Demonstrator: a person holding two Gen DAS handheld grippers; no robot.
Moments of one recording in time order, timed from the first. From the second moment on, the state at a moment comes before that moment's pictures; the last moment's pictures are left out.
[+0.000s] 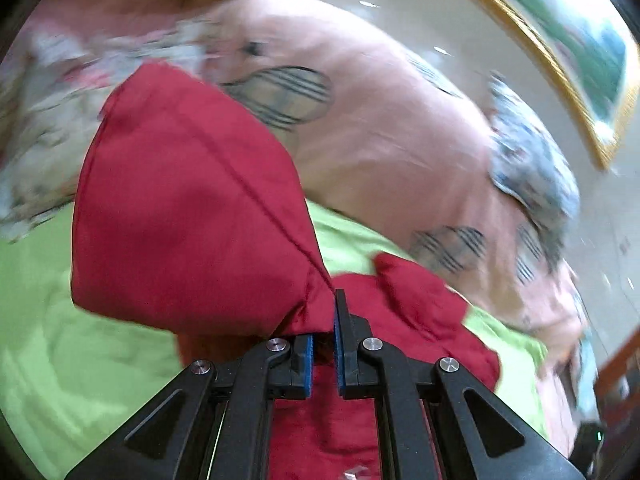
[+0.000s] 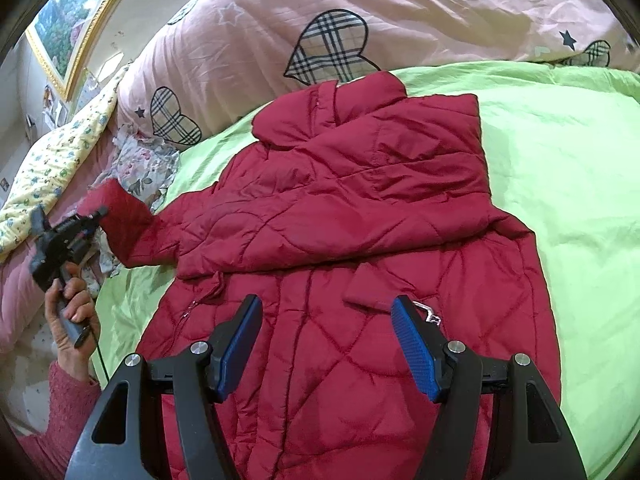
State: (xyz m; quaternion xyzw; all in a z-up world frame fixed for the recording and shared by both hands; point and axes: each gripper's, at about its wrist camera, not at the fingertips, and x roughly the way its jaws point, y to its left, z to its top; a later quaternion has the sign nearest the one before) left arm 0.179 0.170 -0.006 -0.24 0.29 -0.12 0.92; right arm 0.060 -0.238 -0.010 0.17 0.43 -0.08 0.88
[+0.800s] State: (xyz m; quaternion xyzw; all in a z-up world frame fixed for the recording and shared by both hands) left arm 0.285 -0.071 -0.062 -0.07 0.39 -0.29 0.87; right arm 0.043 -0.294 0.007 0.26 0.37 -0.10 0.89
